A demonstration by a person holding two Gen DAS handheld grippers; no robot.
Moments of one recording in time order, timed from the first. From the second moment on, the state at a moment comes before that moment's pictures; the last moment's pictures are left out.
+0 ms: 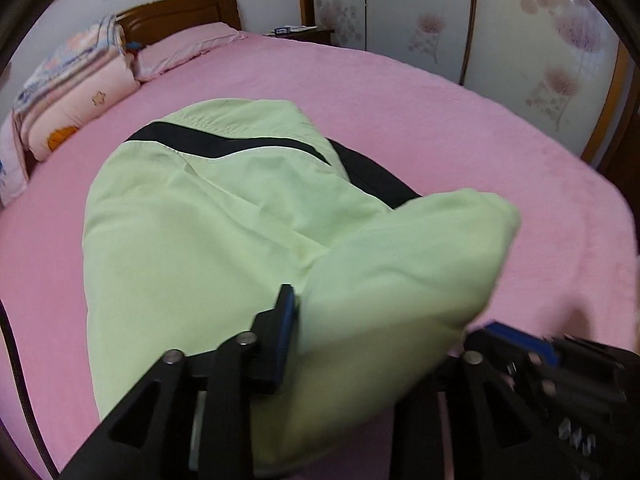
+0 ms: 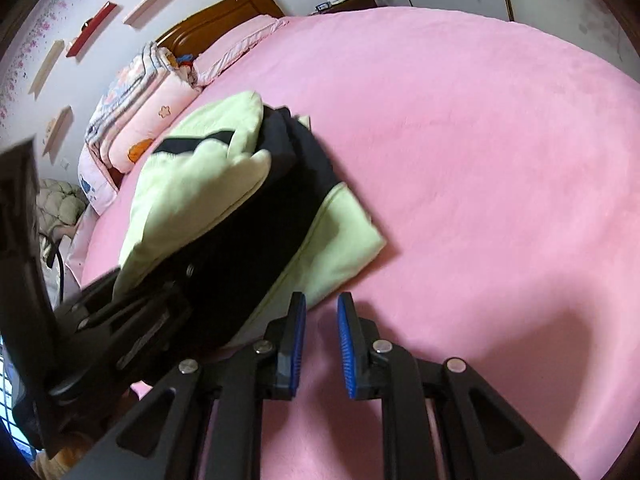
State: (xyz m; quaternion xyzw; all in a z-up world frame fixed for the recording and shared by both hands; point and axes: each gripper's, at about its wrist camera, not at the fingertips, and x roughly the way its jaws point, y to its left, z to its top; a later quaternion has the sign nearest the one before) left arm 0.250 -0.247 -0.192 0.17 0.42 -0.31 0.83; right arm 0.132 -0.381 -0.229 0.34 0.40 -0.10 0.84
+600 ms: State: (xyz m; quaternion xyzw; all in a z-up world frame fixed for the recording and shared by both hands) left arm 0.247 -0.128 -0.137 0.00 0.41 -0.24 0.88; right arm 0.169 -0.409 -0.201 0.37 0.40 -0.01 0.84
